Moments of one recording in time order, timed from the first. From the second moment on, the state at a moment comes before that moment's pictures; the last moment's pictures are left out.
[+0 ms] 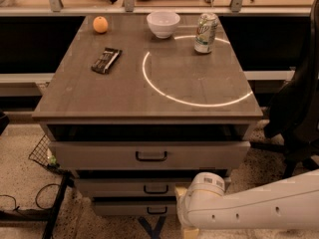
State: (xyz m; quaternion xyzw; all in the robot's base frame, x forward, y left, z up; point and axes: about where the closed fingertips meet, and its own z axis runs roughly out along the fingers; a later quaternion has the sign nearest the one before) arm 0.386 -0.085 0.451 -0.74 0.66 -0.02 0.12
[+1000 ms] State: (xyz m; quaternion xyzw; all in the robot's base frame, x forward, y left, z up) arm 0.407 -0.044 0.428 -0.75 0.65 0.01 0.12
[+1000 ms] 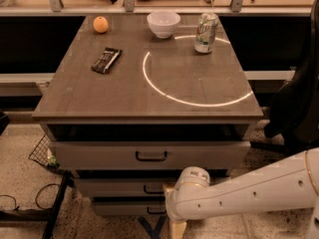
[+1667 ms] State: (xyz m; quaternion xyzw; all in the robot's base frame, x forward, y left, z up) arm 0.411 -0.016 0.416 -0.77 0.63 0.03 0.12
